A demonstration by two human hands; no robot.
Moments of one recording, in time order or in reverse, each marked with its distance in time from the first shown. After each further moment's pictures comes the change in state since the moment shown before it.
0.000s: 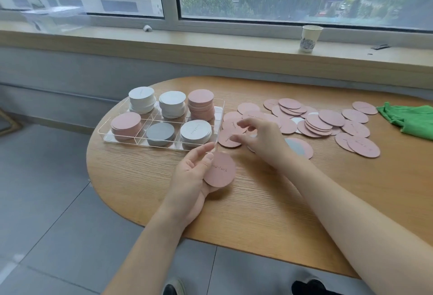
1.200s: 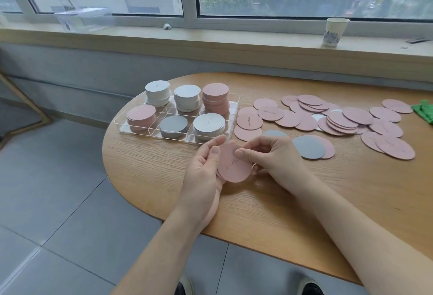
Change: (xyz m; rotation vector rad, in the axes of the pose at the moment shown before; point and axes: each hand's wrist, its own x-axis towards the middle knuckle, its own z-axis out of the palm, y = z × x) left_hand -0.012 -0.011 0.014 -0.045 0.109 0.155; right_hand -0.060 -0.025 0.007 0.572 -0.178 0.152
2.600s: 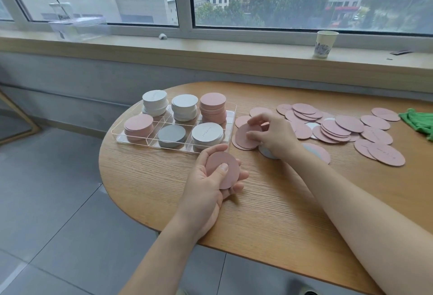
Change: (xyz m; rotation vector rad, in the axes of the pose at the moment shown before) left_hand 0.001 0.004 -0.008 0.049 -0.148 -0.050; right_hand 0.093 0.016 -0.030 -0.427 0.208 -0.100
